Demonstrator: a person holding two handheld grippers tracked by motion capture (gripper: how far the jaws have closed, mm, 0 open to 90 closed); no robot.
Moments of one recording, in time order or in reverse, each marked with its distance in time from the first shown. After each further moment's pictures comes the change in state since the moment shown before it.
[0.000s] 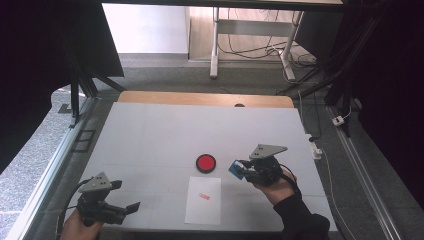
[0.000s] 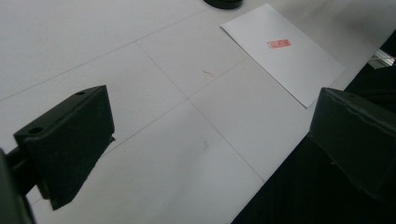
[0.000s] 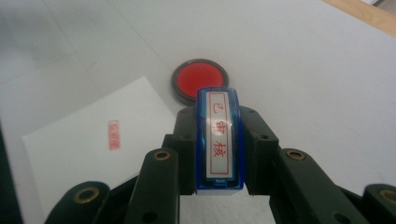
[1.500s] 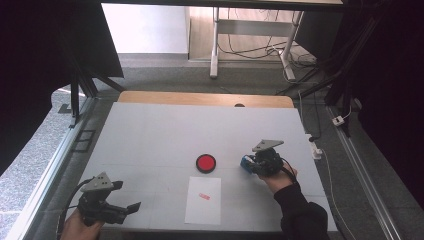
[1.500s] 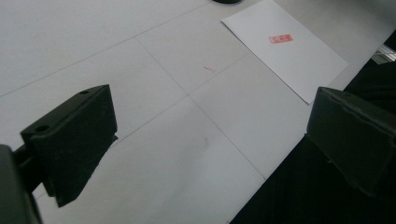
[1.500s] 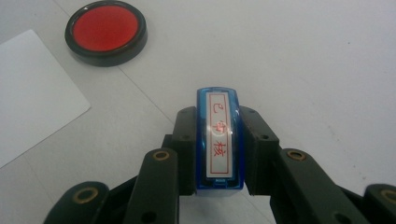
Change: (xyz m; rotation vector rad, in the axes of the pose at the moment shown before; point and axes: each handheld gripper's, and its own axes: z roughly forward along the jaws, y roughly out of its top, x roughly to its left) left arm 0.000 0.001 0.002 0.020 0.000 0.000; right arm -0.050 -0.028 0.038 0.132 -0.129 0.049
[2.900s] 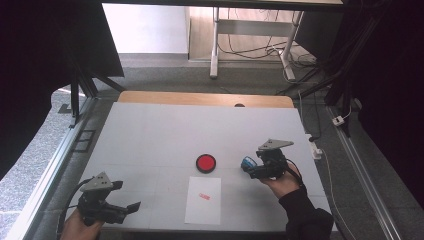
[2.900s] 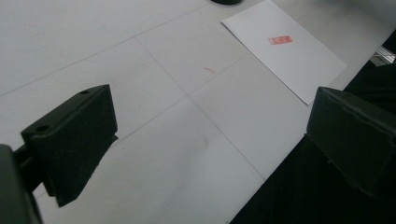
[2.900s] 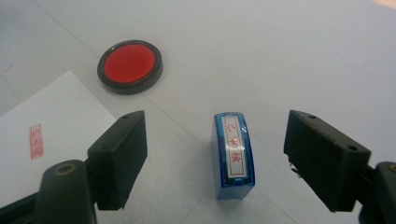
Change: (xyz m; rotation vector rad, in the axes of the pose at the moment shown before) left arm 0.001 0.000 0.000 -0.004 -0.005 -0.006; right arm 0.008 0.003 -0.027 -0.088 0.013 0.111
